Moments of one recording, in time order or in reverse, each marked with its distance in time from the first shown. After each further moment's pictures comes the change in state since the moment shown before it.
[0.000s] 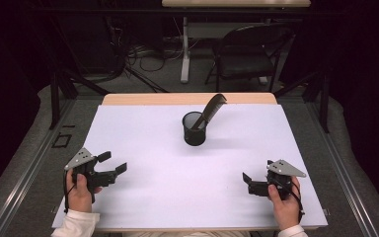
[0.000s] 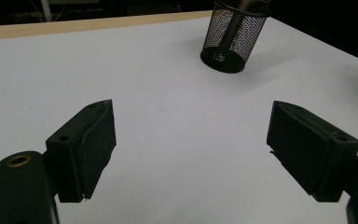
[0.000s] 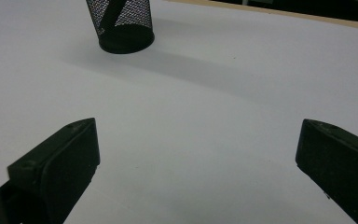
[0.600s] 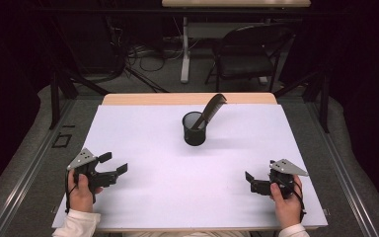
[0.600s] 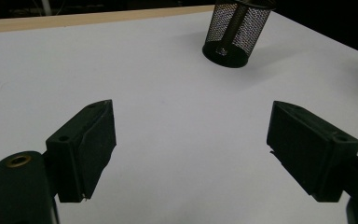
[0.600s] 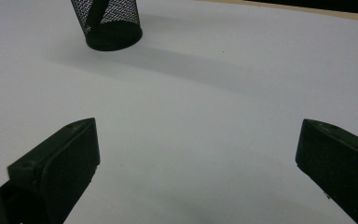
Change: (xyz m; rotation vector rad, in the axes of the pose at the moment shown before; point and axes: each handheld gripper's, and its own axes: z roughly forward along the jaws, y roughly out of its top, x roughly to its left) left arm 0.002 -0.004 0.004 0.013 0.000 0.003; right arm -0.009 -0.003 0.002 0.007 -0.018 0.029
